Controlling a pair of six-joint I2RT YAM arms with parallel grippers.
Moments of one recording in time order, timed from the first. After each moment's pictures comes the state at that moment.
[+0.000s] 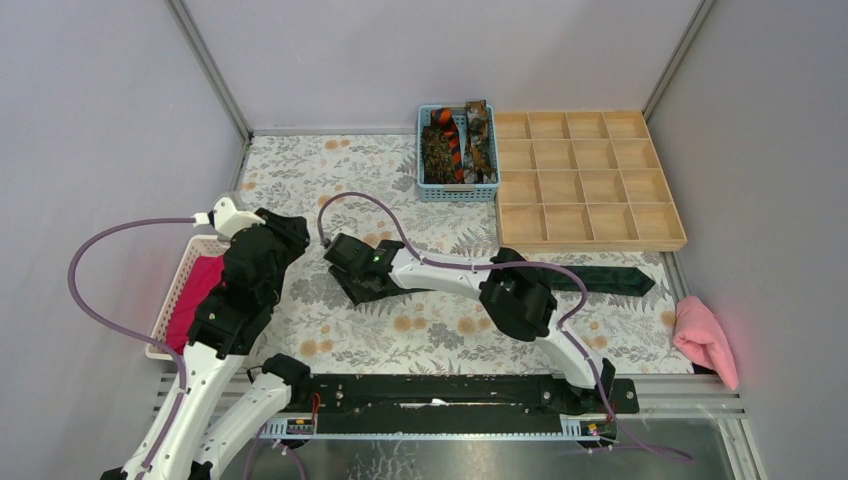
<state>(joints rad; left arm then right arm) -0.38 0.64 0.89 -0.56 -0.48 -0.79 1.16 2.26 1.85 -0.60 0.15 0.36</state>
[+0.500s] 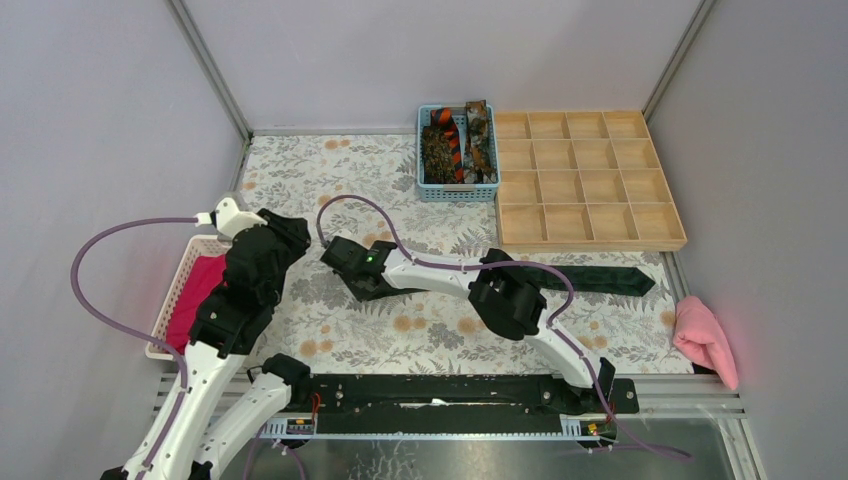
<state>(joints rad) -0.38 0.64 0.88 -0.56 -0.48 -0.78 1.16 2.36 1.95 -0.67 0.20 0.37</state>
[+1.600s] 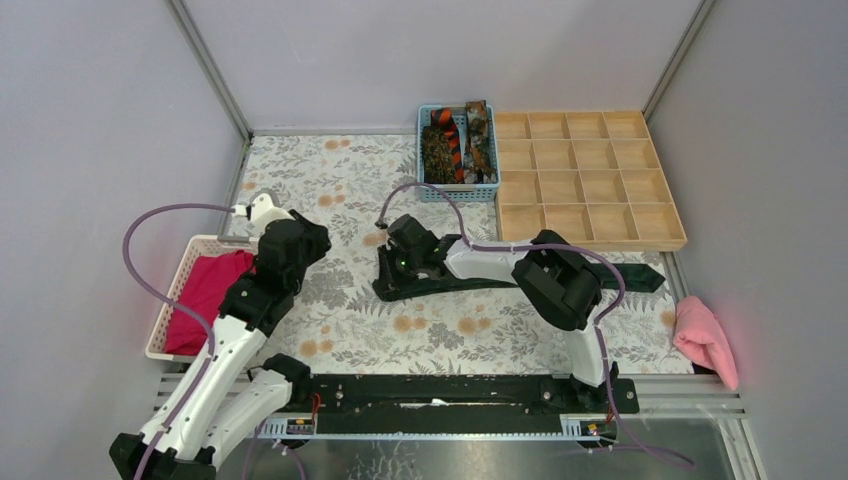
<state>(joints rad) -0.38 0.74 0.76 -0.46 -0.41 -0.76 0.96 2.06 1.35 -0.13 -0.24 0.58</state>
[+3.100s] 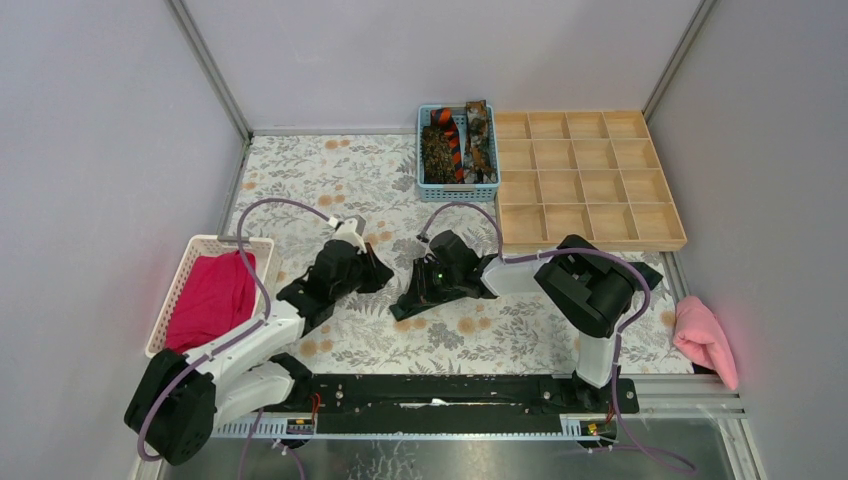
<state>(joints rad) -0.56 1.02 0.46 0.02 0.05 -0.65 0.86 1.88 0.90 0.20 -0.40 0.79</state>
